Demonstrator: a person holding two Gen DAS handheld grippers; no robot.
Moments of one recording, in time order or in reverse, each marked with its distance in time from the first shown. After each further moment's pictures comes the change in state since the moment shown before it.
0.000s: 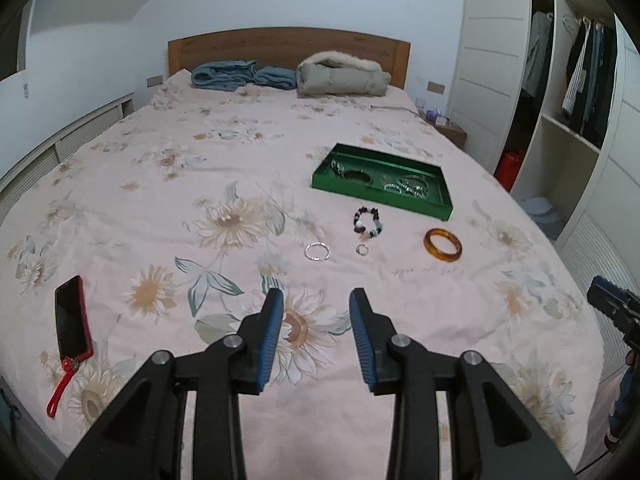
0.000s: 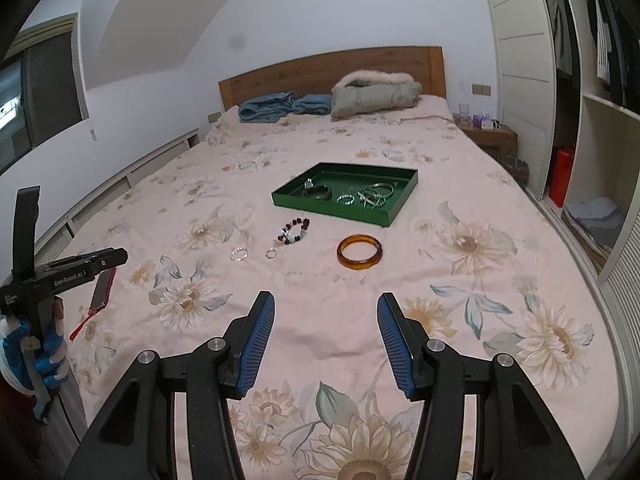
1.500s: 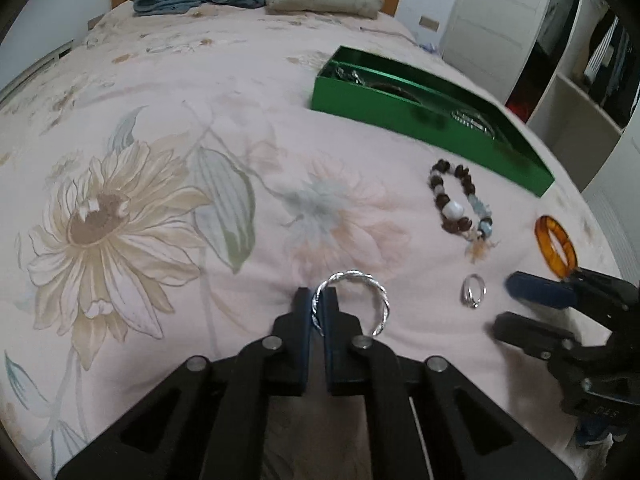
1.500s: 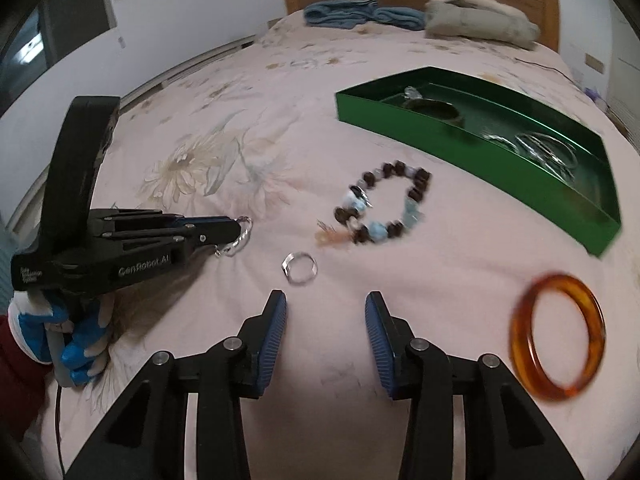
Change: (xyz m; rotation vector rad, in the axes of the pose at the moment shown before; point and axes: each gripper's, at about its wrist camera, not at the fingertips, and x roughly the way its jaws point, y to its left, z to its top) left arm 0.283 0.046 0.031 0.015 0.229 -0.165; right arm 0.316 0.077 0.031 -0.209 0.293 0.205
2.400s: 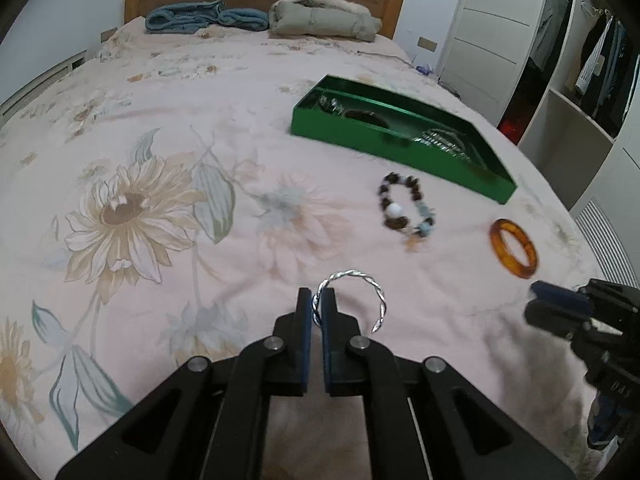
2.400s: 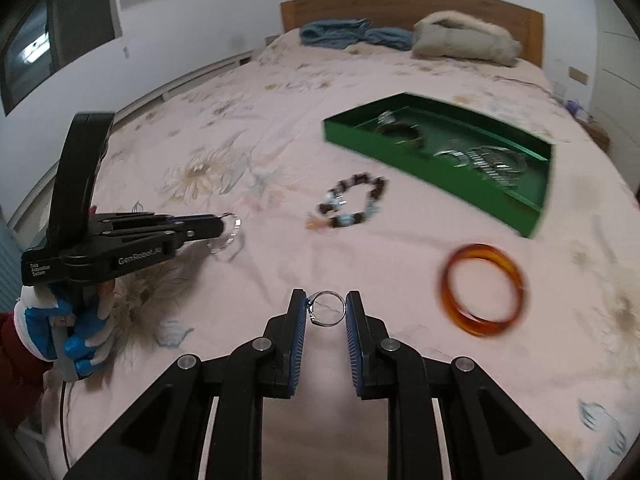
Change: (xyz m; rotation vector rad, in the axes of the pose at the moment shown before) left arm -0.055 -0.037 -0.014 -0.013 -0.071 0.021; right arm -0.087 -0.010 -0.031 0.015 -0.074 -0.052
